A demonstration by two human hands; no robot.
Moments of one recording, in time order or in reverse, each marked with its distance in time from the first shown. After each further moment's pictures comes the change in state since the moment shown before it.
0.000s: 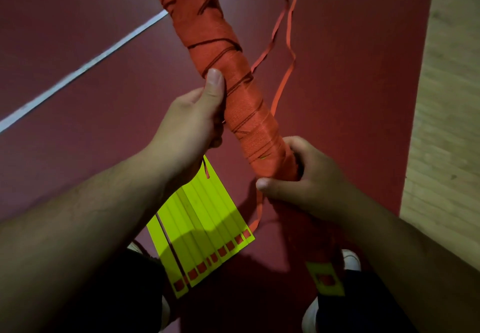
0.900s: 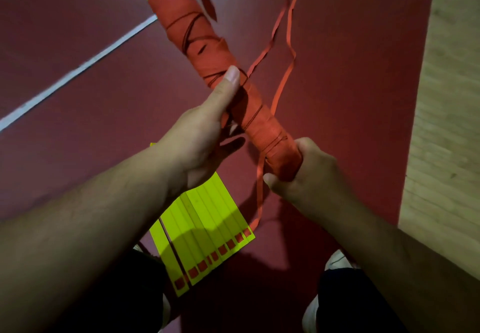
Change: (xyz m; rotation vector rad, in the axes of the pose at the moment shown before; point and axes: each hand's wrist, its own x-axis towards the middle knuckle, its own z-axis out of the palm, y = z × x) left_hand 0.002 -0.007 0.008 -0.207 -0.101 -0.290; right_hand 0.003 0.015 0.014 -0.371 0.316 0.019
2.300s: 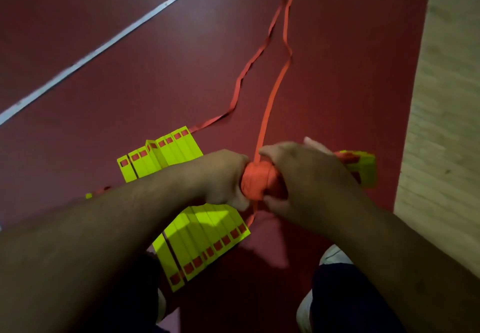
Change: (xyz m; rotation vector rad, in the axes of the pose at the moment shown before) left_hand 0.017 -0.052 -0.006 1.586 -0.454 0.187; right_hand -0.013 -0.006 -0.023 -0.512 -0.160 -0.508
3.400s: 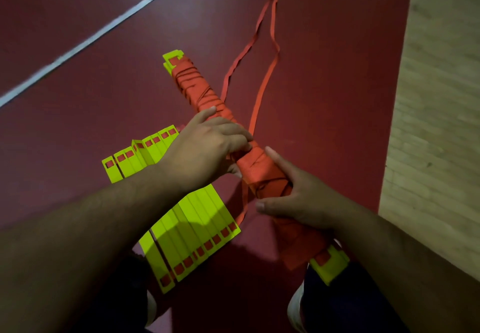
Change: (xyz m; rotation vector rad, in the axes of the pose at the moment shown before) left_hand 0.015 -0.021 -0.003 0.287 0.631 0.428; right_hand -0.016 0.037 0.034 0.896 -0.285 0.412
